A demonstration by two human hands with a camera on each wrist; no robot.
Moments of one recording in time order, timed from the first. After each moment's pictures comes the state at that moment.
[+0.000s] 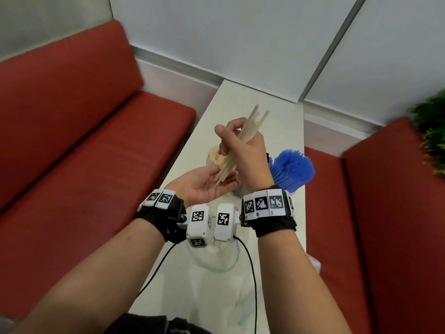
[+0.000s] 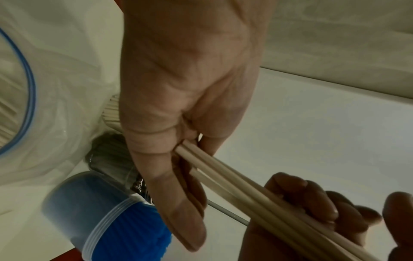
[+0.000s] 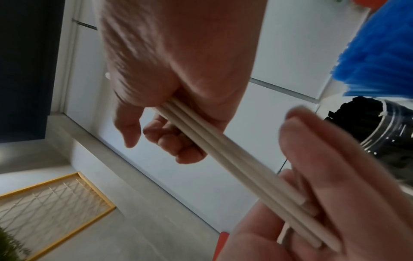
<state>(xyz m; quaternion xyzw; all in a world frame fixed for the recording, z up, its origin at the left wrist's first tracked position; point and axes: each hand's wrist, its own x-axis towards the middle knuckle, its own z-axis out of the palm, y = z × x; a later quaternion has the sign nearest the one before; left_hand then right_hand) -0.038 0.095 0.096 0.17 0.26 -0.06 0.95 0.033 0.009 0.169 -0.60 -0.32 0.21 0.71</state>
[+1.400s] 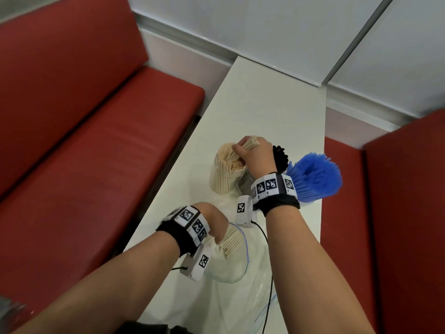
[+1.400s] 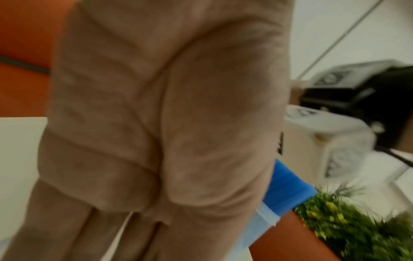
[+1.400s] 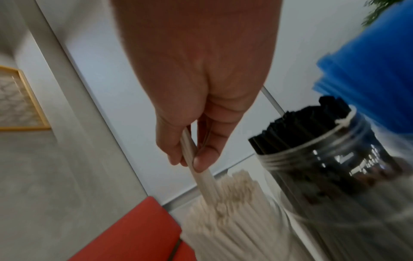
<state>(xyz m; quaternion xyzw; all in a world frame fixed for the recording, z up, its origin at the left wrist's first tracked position) -0.008 0.092 0.011 0.81 0.13 -0.48 0.31 0.138 0.072 0.079 -0.86 -0.33 0.18 0.35</state>
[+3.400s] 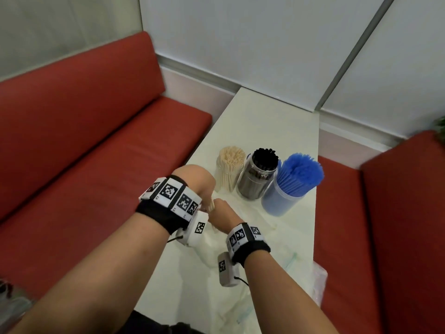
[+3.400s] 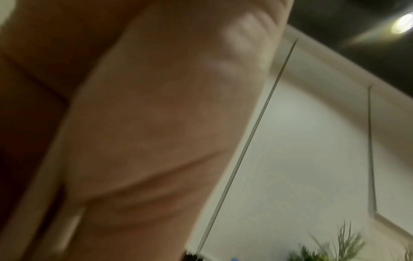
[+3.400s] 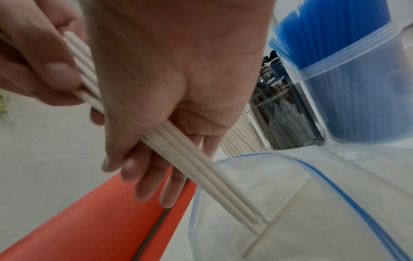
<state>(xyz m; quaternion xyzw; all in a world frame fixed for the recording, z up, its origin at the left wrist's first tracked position) -0.068 0.085 0.142 0.91 0.22 -0.35 0.08 -0.007 -0.017 0.024 -0.79 -0.43 0.37 0.23</state>
